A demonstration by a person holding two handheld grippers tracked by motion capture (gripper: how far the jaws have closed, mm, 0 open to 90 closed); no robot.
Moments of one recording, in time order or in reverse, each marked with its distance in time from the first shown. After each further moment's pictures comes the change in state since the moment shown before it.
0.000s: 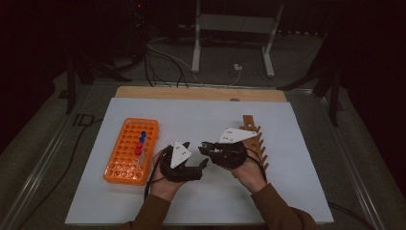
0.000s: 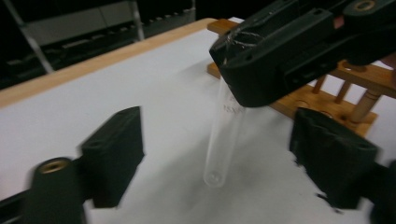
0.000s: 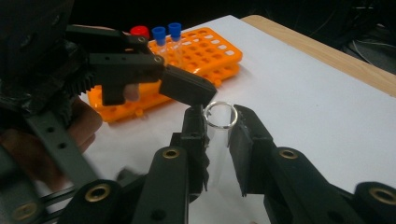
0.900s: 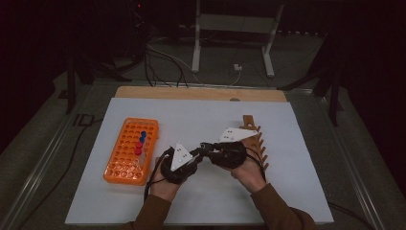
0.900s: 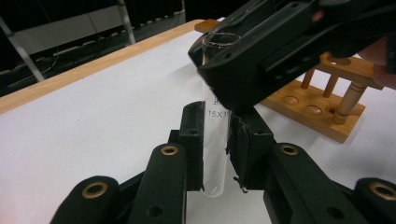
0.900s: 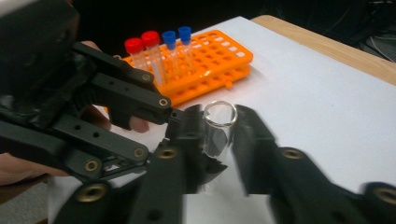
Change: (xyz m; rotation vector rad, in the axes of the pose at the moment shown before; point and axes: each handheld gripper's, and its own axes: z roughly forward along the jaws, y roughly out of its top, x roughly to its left) left arm -0.002 -0.002 0.000 0.007 -0.039 0.029; right arm -0.002 0.000 -0.001 -0.014 0.054 0.038
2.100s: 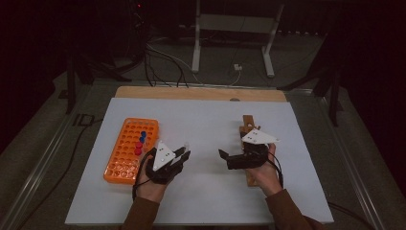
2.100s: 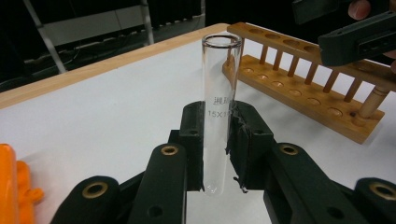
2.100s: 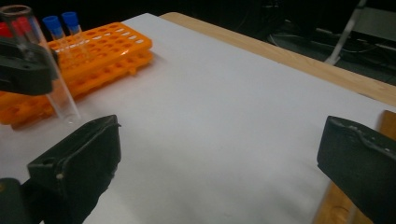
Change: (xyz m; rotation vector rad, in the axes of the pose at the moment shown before) left arm 0.023 -0.011 -0.031 -0.024 0.059 -0.066; right arm -0.032 -0.038 -0.035 -0.033 -0.333 0.060
